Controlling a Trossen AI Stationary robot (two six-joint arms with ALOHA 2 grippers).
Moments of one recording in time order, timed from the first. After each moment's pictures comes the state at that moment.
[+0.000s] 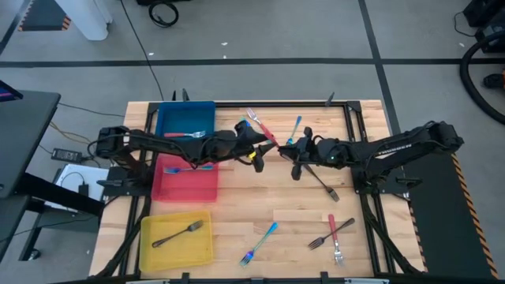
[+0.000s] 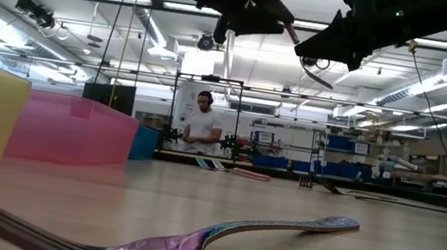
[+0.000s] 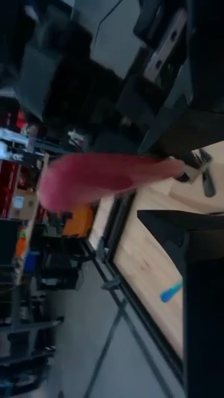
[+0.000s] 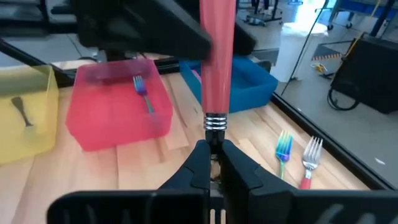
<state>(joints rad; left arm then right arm) 0.05 1.65 1.05 0.51 -0.29 -0.22 0.05 1.13 0.58 0.26 0.40 0.08</state>
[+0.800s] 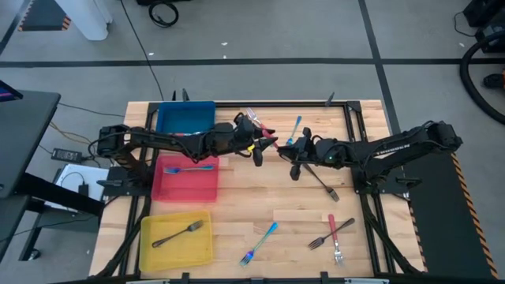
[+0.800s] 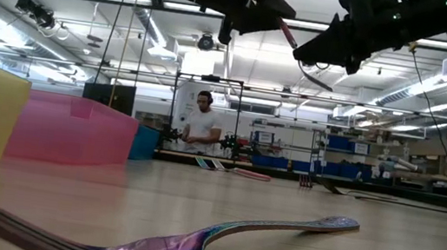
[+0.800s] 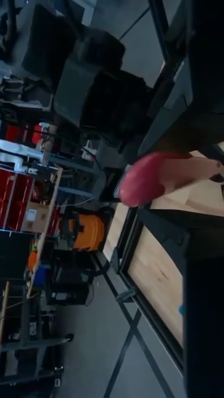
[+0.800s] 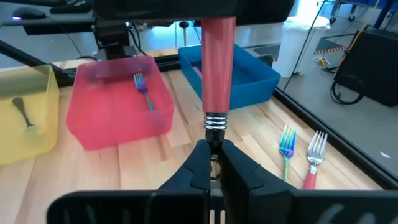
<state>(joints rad) 0.10 1.66 1.05 0.58 -0.18 -0.22 0.04 1.14 0.58 0.26 0.39 0.11</state>
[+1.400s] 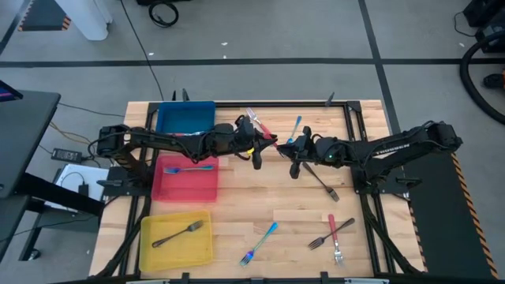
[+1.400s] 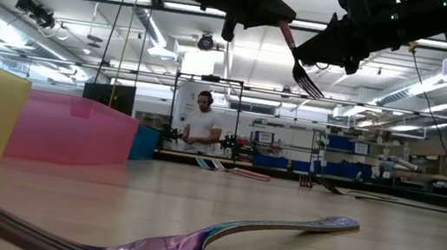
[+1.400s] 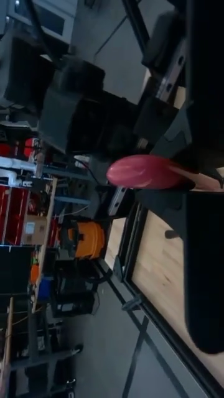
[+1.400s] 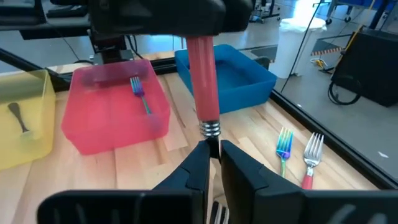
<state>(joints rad) 0.10 1.66 1.05 0.57 -0.14 -0.14 0.04 1.14 0.58 0.28 0.37 0.11</state>
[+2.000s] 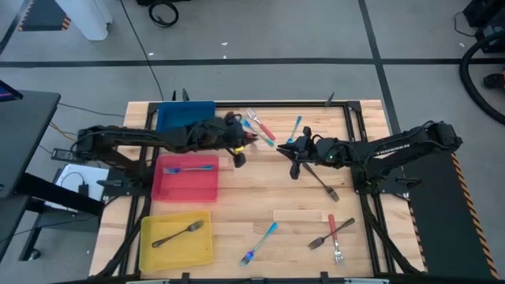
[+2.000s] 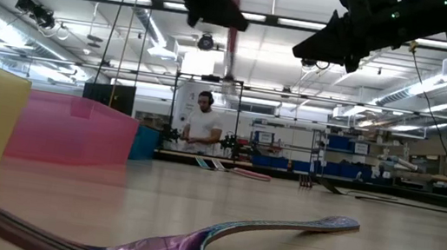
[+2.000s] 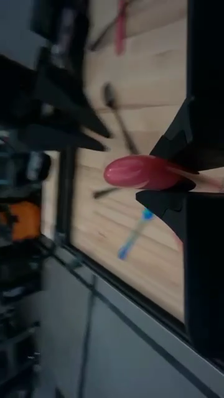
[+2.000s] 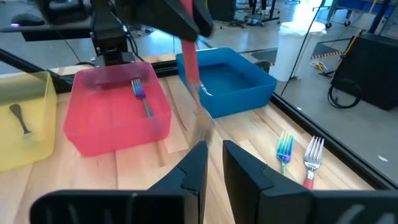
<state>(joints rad) 0.13 1.41 1.05 0.00 -0.15 0.02 0.04 1.14 0.58 0.28 0.39 0.10</state>
